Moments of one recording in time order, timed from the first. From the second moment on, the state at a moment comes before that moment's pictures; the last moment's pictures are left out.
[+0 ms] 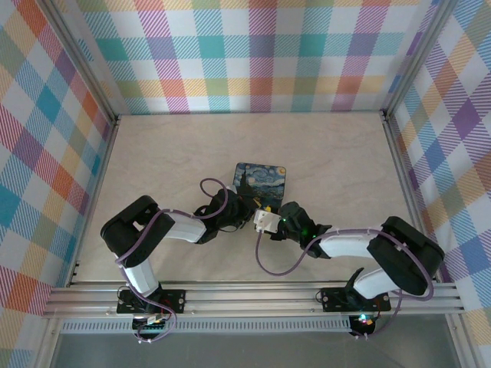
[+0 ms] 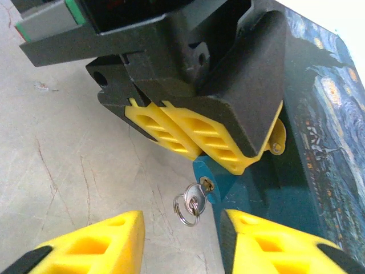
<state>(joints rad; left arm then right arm) -0.77 1.75 0.63 0.62 0.14 -1.44 0.85 1.44 0.42 0.41 0.08 -0.69</state>
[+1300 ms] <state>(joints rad) -0.77 1.75 0.64 0.59 0.11 -1.45 0.85 1.48 0.50 0.34 0.13 -0.59</state>
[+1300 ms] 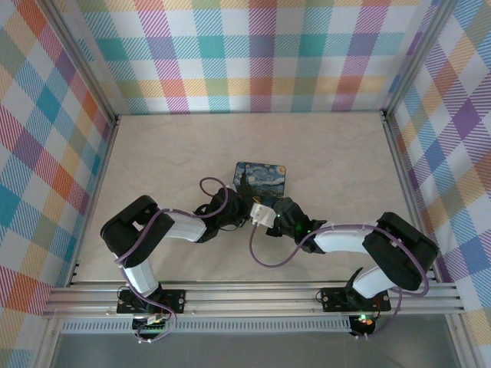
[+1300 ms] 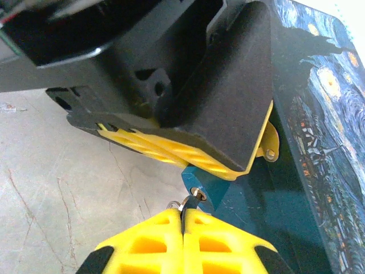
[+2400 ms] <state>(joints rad) -0.77 1.73 0.65 0.58 0.11 -1.44 0.85 1.47 0.44 0.50 0.12 0.01</state>
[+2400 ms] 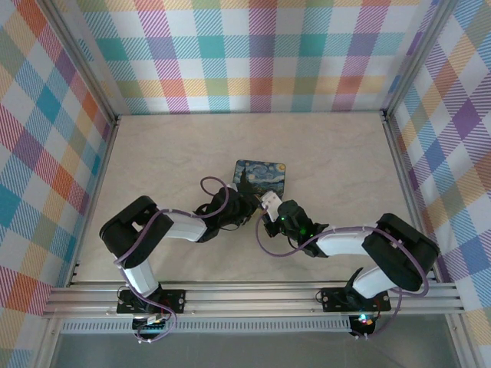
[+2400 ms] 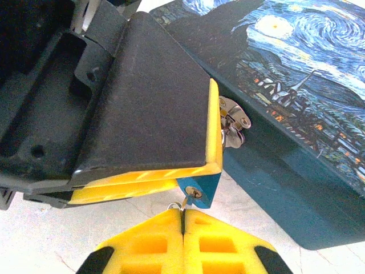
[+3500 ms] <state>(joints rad) -0.77 1.42 0.64 0.19 -0.02 -1.28 0.70 1.38 0.32 0.55 -0.09 0.48</state>
